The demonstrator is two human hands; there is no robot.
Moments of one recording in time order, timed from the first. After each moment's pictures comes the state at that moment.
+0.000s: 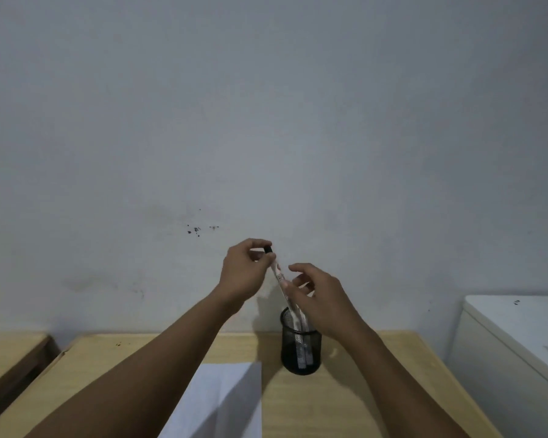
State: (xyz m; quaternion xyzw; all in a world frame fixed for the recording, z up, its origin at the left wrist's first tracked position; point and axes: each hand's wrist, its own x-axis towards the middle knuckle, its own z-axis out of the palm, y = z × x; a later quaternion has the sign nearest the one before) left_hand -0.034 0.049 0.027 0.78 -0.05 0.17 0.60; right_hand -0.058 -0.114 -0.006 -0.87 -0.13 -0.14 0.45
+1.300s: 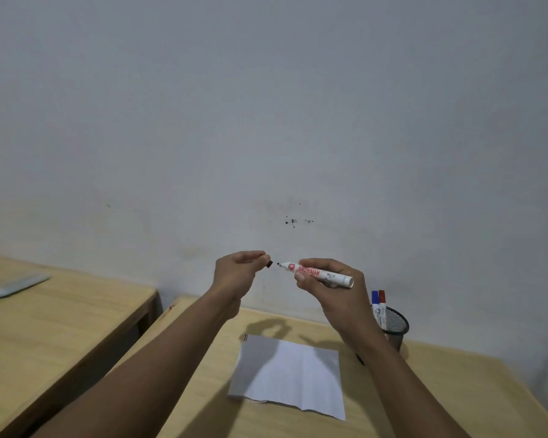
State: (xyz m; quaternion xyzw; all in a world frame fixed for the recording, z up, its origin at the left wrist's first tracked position) left_hand -0.114 0.206 0.014 0.66 0.11 0.17 0.73; right_hand -0.109 0.020 0.003 -0.66 -0.22 -0.10 0.71
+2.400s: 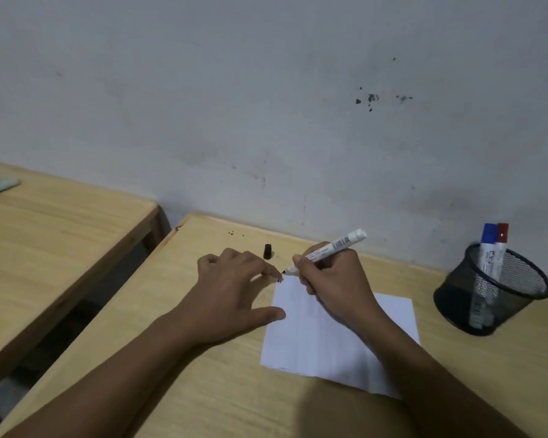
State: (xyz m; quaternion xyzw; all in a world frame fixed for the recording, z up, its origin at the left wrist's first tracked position) left_hand -0.107 0.289 -0.143 0.97 -0.09 0.09 0.22; right_hand -0.031 0.098 -0.140 -0.78 -0.13 0.05 0.61
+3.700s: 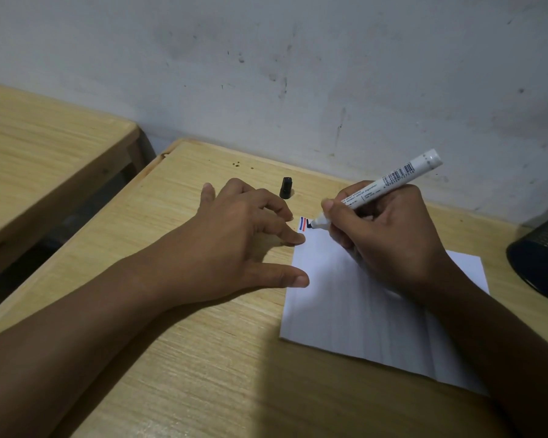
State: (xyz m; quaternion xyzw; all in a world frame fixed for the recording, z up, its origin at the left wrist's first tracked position) left_hand -0.099 0.301 -0.148 0.95 -0.13 0.03 0.26; right_hand -0.026 0.098 -0.158 -0.79 -0.19 0.03 0.58
